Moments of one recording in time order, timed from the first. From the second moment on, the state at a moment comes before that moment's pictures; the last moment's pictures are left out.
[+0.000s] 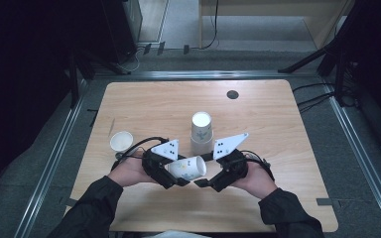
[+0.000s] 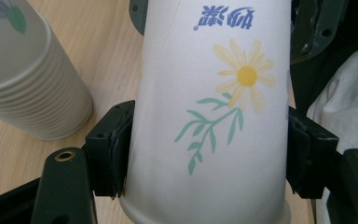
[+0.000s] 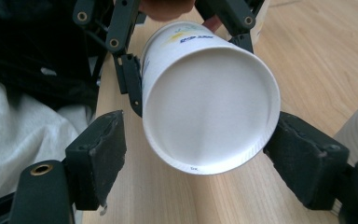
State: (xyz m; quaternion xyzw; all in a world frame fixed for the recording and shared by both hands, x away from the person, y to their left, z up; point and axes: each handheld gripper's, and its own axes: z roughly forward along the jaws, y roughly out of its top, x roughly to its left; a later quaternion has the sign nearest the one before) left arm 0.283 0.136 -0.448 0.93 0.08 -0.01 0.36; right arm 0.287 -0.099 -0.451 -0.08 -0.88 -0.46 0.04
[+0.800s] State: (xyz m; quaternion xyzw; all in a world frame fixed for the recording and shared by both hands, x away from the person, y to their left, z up) left arm 0.276 0.114 -0.467 0.96 0.06 -0.03 0.26; right arm 0.278 -0.074 -0.478 -0.03 -0.92 -0.39 0.04
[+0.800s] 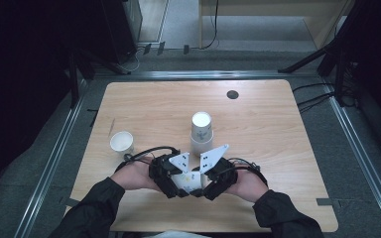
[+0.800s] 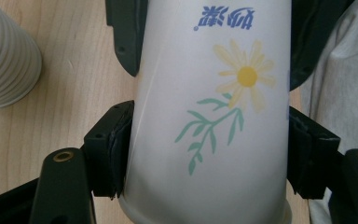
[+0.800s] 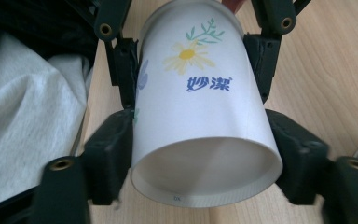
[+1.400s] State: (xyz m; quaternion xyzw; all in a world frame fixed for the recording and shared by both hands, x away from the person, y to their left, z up) left arm 0.285 0.129 -0.456 0.94 0.09 -0.03 0.33; right arm 0.285 -0.093 -0.464 -0.05 -0.91 -0.42 0.03
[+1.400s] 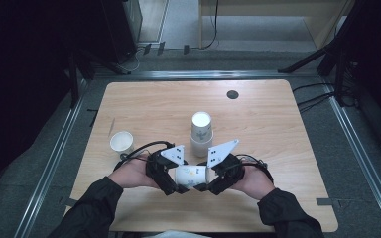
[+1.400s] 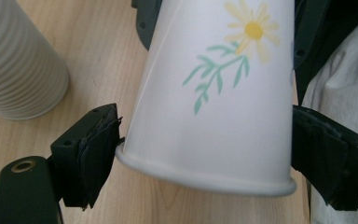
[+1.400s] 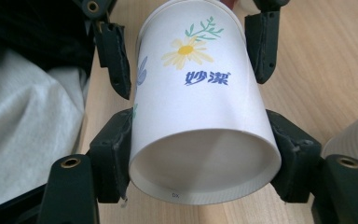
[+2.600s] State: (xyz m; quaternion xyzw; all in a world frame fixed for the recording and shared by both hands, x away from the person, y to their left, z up) left arm 0.287 0.147 -0.434 0.88 0.12 -0.06 0.46; right arm 0.292 -0.111 -0.445 -0.07 -0.86 -0.50 0.07
